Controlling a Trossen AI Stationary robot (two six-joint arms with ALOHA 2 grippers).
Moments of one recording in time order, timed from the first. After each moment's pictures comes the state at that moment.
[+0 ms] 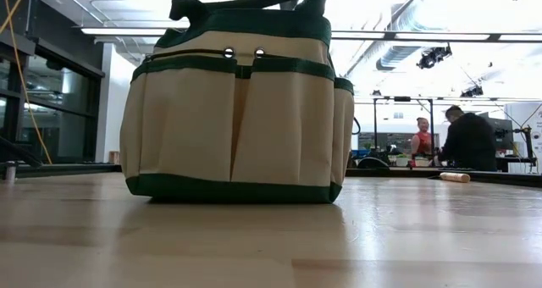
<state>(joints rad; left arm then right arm) -0.53 2.04 1.71 0.61 -1.58 0.42 0.40 1.27 1.00 0.21 0.50 0.17</state>
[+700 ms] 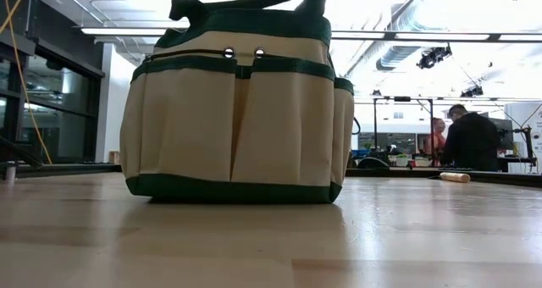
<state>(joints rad) -0.58 2.04 1.71 0.58 -1.57 0.59 0.40 1.18 1.00 0.10 0.47 0.19</state>
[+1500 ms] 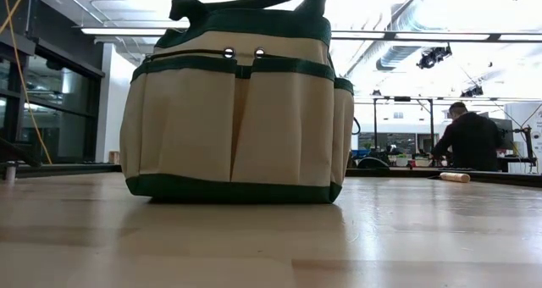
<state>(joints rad) -0.50 1.72 1.71 -0.34 -0.72 -0.42 0.44 1.07 1.00 -0.13 0.13 0.20</state>
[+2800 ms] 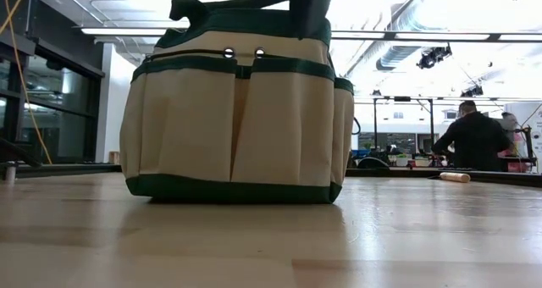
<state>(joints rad) -0.53 1.45 1.25 0.17 -0.49 -0.42 0.40 1.40 1.00 0.17 -0.18 -0.33</state>
